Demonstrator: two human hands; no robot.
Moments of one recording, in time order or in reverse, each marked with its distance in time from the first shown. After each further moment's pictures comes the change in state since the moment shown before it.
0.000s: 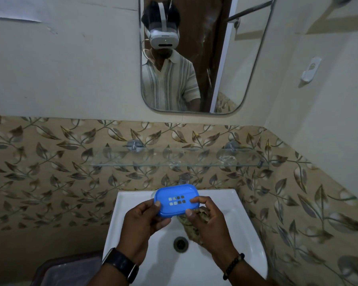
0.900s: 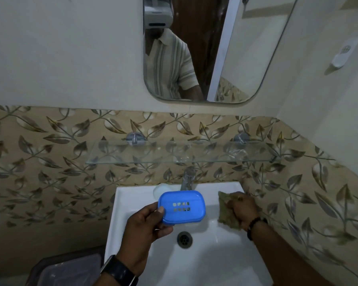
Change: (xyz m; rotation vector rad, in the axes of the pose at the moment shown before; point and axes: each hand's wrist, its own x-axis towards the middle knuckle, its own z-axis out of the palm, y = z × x) left_hand 0.023 -0.009 -0.029 0.095 -0.083 -0.118; right_hand 0.114 0.101 -0.085 -0.176 0.311 0.452
